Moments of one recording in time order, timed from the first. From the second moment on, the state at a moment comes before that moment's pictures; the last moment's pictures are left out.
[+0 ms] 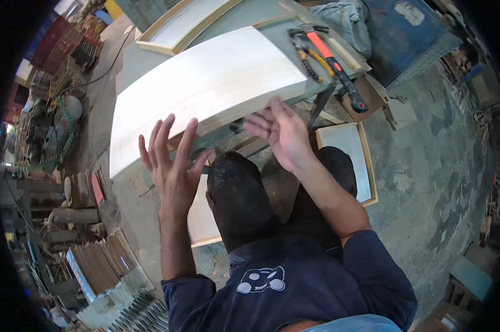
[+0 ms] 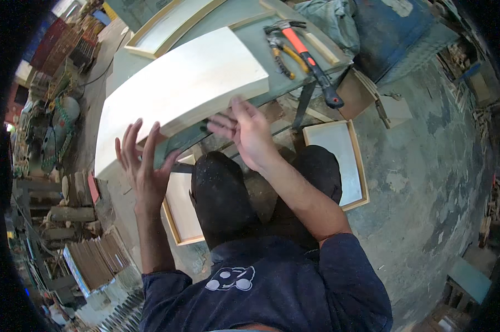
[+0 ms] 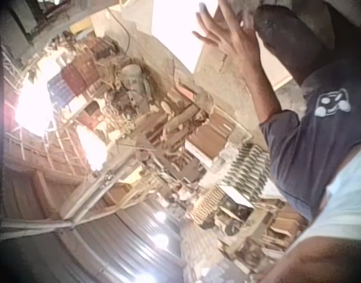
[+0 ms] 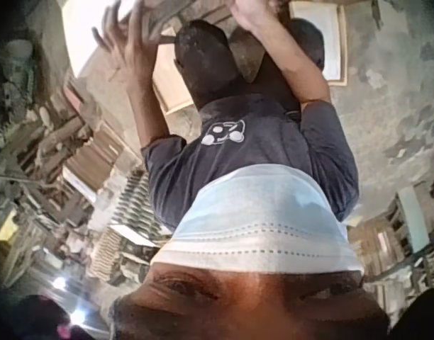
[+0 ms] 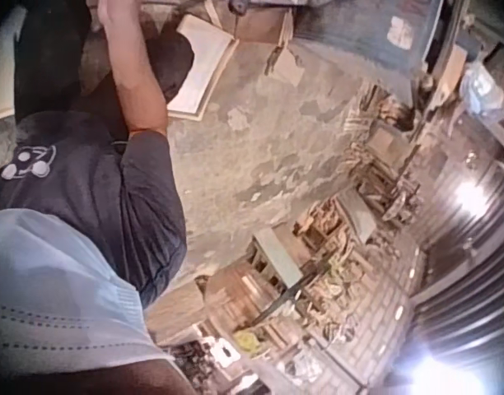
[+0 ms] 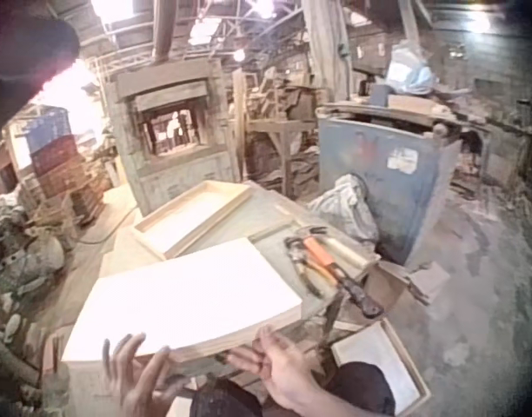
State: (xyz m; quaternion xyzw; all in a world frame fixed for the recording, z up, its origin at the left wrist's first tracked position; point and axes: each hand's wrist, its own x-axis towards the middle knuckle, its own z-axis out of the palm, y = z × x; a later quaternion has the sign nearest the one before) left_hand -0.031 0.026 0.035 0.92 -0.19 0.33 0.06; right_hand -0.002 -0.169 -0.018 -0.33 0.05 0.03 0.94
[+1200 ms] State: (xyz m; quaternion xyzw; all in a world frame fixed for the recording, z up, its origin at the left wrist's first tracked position) left_hand 0.127 -0.152 0.029 0.91 -0.40 0.05 0.13; right_hand 0.122 -0.327 0.020 -0.83 0.07 -0.12 0.53
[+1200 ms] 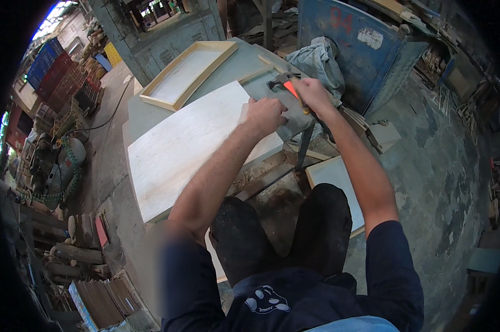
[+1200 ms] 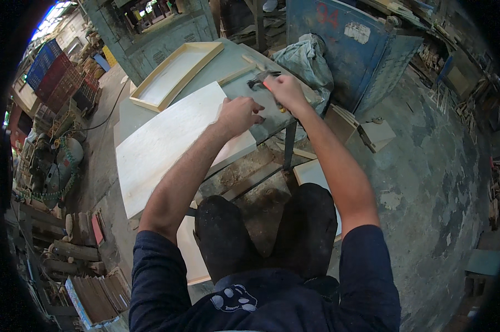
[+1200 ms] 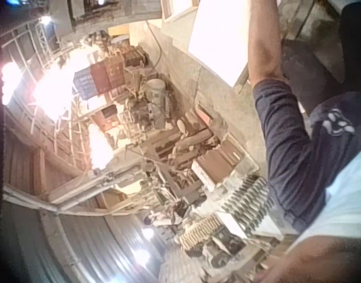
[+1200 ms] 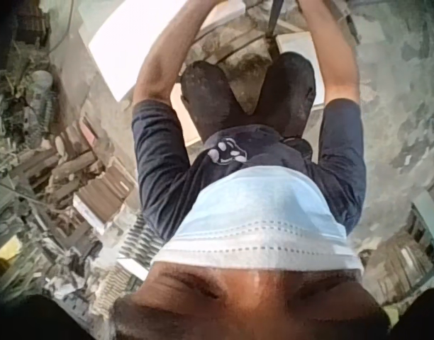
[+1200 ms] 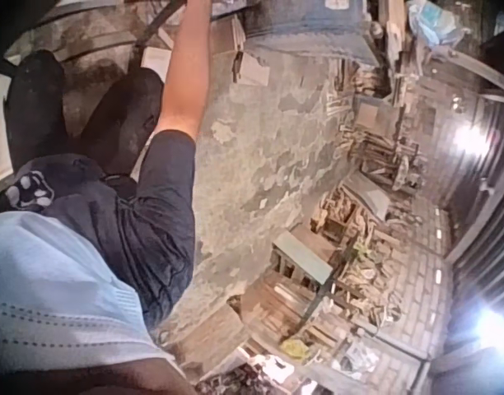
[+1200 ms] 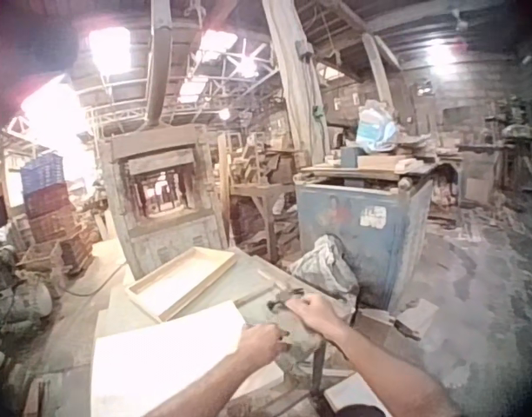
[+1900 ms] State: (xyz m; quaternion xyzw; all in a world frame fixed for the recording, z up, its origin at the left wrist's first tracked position) left_hand -0.009 -0.066 0.020 0.56 -0.22 -0.30 0.74; right_hand -0.096 -0.272 -0.008 -0.81 -0.10 -0.09 0.58
